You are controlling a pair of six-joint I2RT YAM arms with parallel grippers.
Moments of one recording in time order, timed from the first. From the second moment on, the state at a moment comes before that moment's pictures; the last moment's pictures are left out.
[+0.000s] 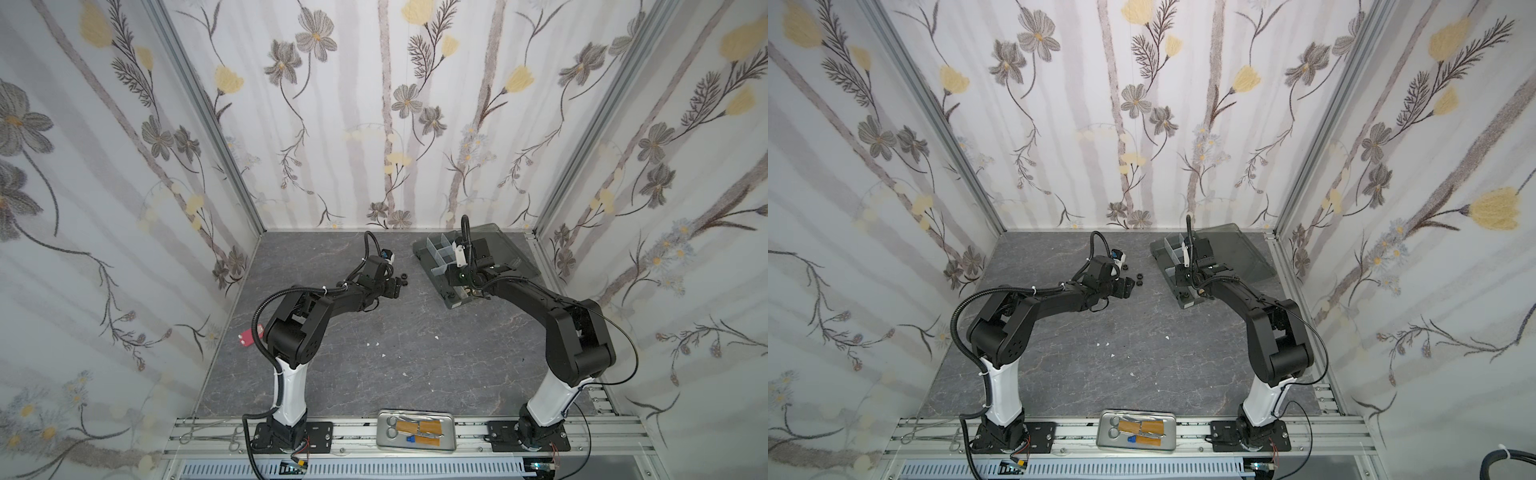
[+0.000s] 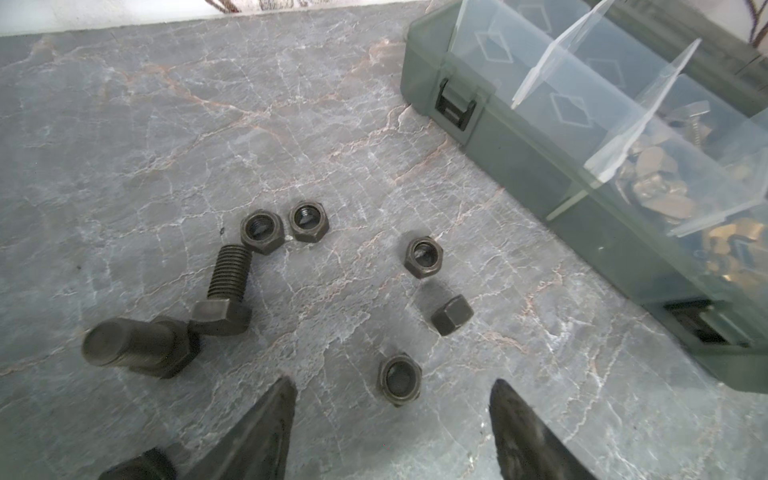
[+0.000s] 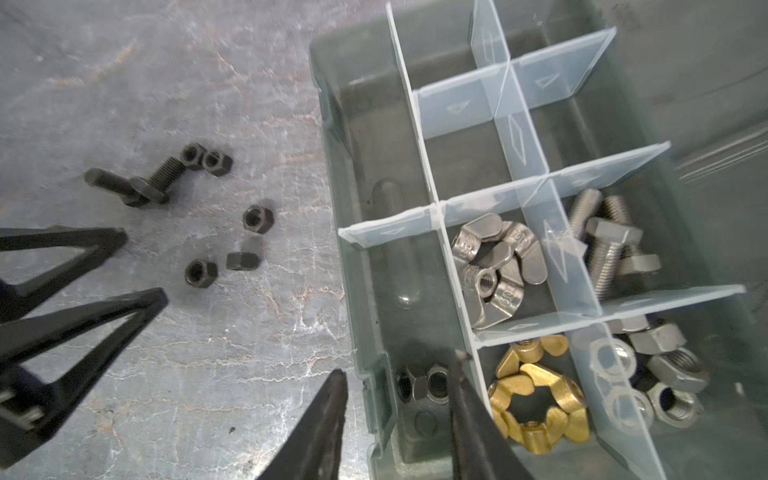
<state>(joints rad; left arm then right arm) -0.53 2.00 1.19 0.11 0.02 -0.19 0.35 1.72 1.22 -0.29 -0.04 0.21</state>
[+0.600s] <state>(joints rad) -0.57 2.13 1.33 0.01 -0.03 -0.18 0.35 1.67 1.13 -0.15 -0.07 0.25</state>
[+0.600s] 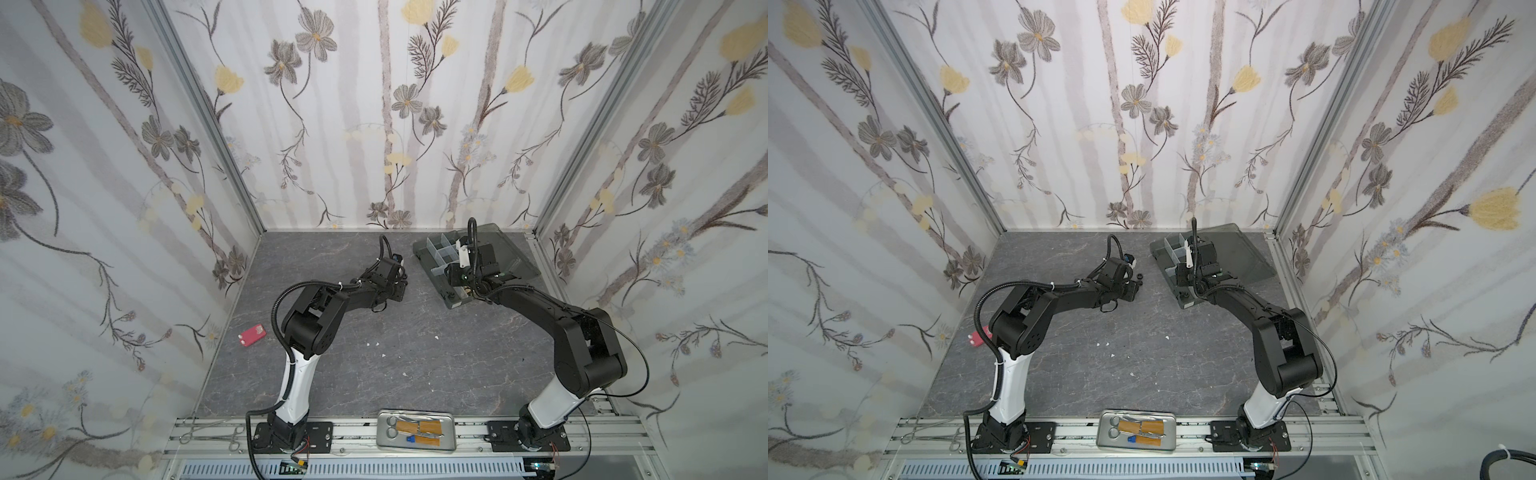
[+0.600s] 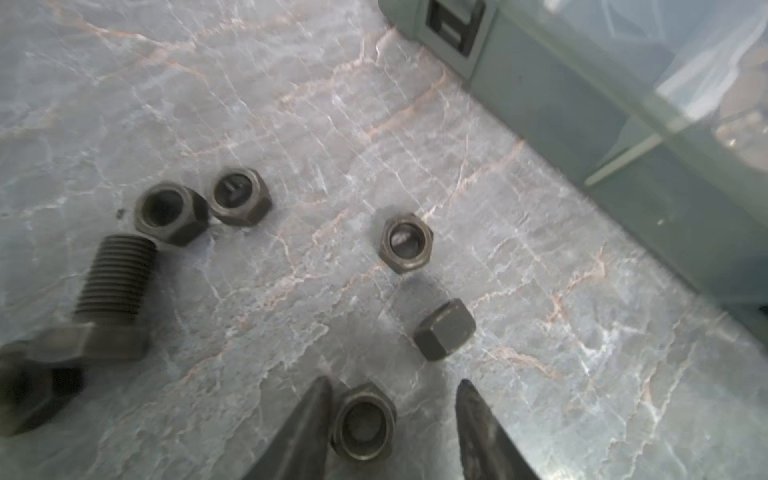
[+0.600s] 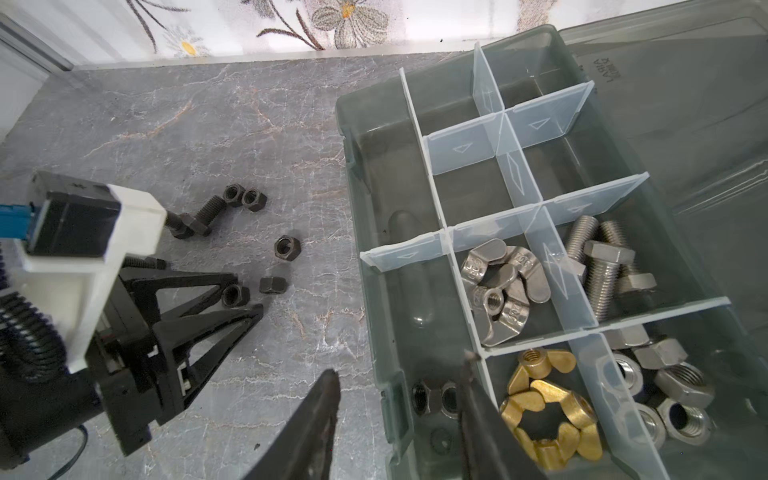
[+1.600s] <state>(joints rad) -0.59 2.14 1.33 0.01 -0.12 -0.17 0.35 1.67 1.12 -0.09 -0.13 0.28</state>
